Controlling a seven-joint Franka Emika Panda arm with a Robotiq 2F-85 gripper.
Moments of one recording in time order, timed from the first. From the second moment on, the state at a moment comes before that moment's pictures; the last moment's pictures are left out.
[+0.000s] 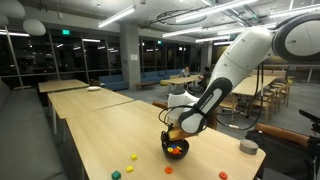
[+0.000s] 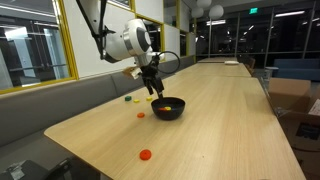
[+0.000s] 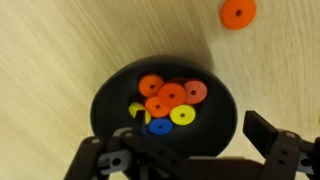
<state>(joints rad) 0.30 0.38 -0.19 -2.15 -0.27 2.70 0.90</state>
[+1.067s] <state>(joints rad) 0.24 0.42 -0.01 -2.22 -0.03 2.72 0.76</state>
